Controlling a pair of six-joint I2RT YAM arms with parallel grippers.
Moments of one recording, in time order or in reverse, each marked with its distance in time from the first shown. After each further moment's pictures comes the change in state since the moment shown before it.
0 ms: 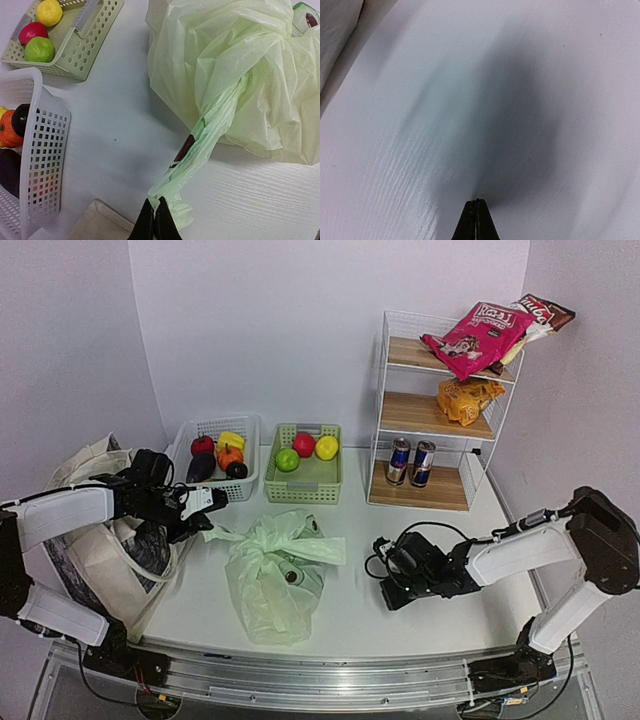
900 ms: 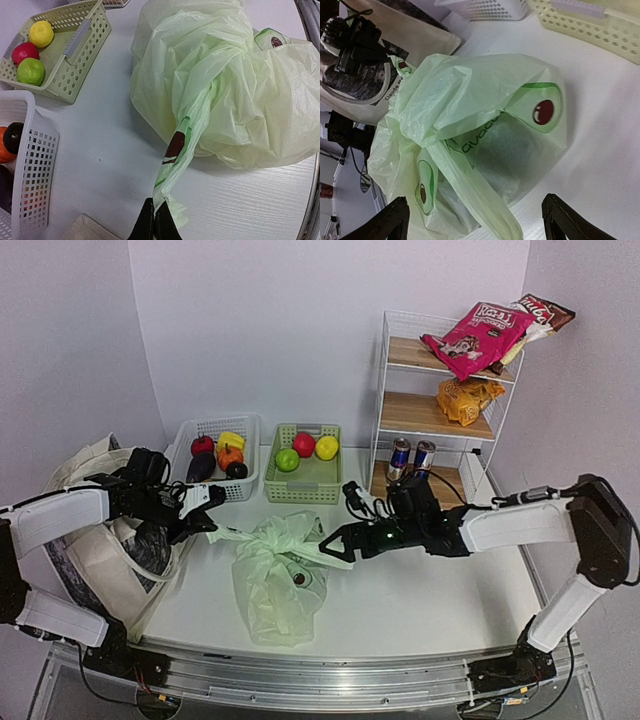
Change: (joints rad) left arm 0.000 -0.039 0.000 -0.026 0.133 -0.044; right arm -0.114 0.015 0.212 0.272 -0.537 0.052
